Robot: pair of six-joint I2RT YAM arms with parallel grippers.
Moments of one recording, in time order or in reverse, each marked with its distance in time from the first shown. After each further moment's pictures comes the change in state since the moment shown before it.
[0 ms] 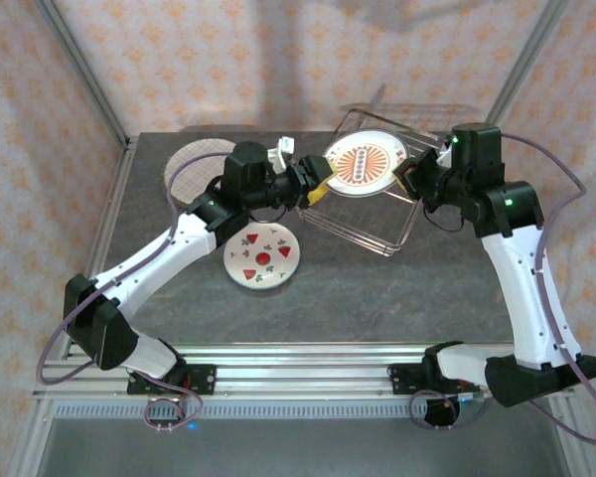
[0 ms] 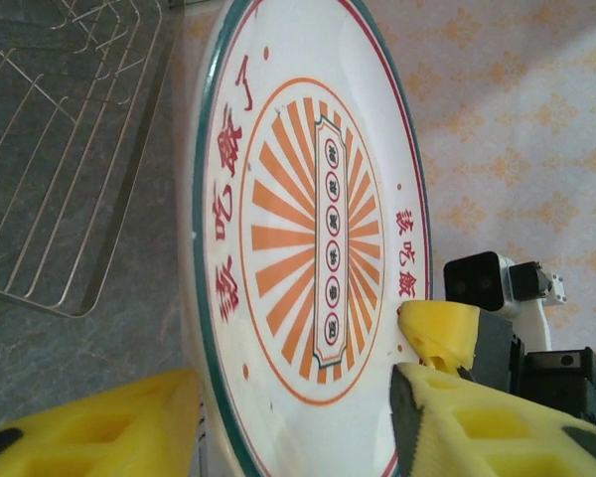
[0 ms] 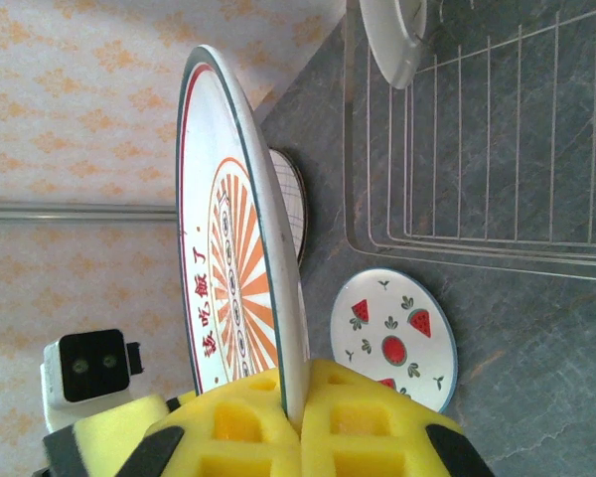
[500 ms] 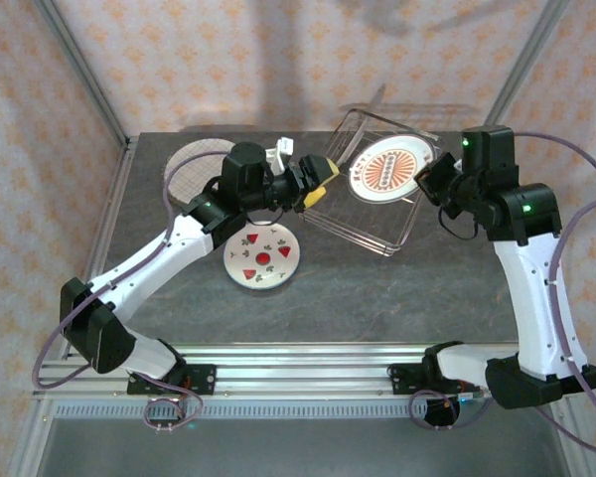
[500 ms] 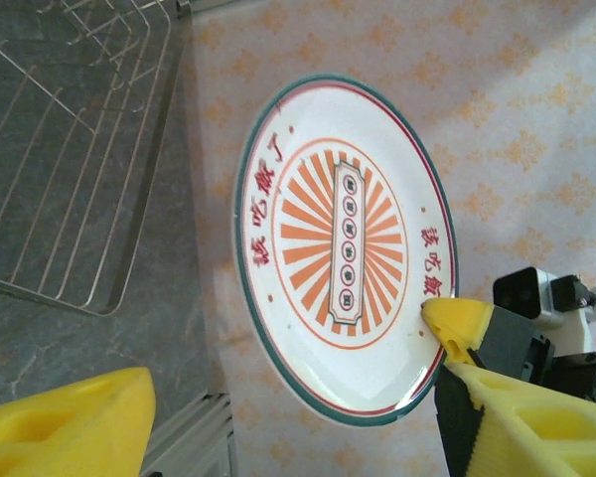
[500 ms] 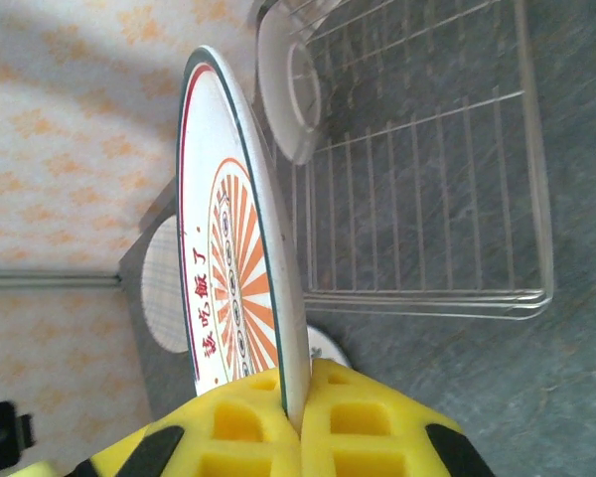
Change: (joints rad) left arm 0.000 -0.028 0.000 -0.054 -0.002 0.064; right arm 0.000 -0.010 0.112 -0.189 0.229 -0.077
